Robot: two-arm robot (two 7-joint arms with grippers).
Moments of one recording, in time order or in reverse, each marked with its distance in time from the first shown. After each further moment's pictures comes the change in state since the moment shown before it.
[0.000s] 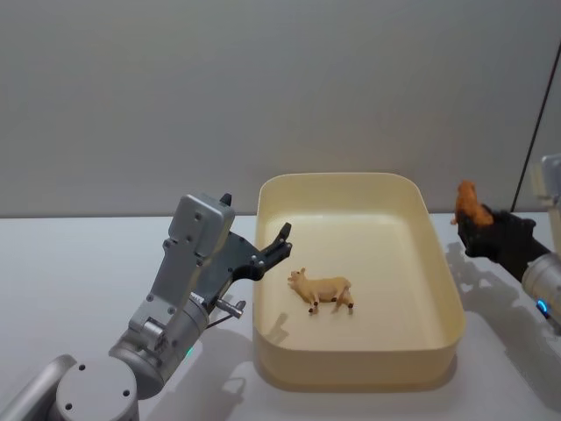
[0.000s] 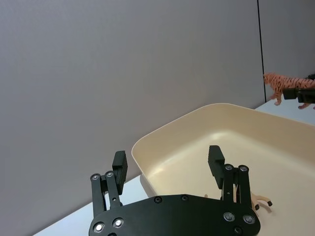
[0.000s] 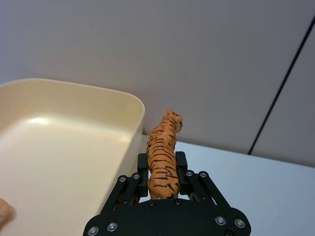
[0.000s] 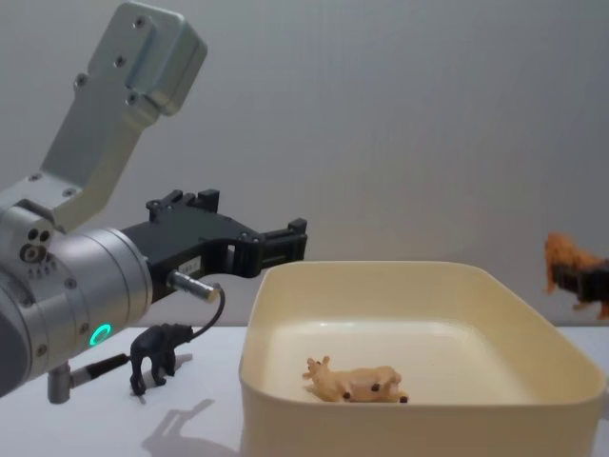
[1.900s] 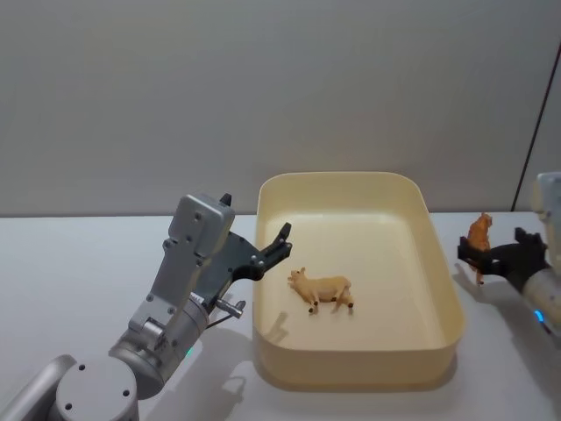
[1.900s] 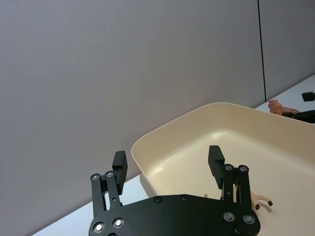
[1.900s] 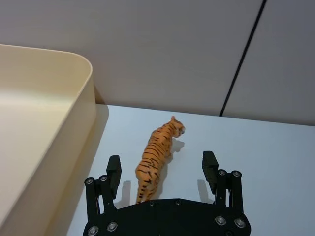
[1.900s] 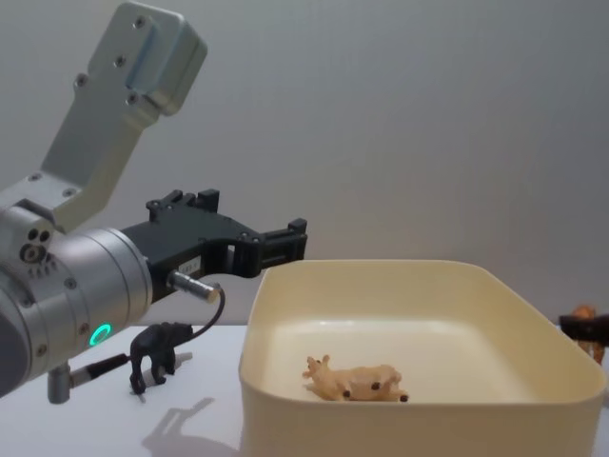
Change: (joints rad) left arm 0.000 0.000 0.000 0.000 0.000 0.000 0.000; right arm 0.049 -0.024 -0.004 0.134 -0.013 0.047 -0.122
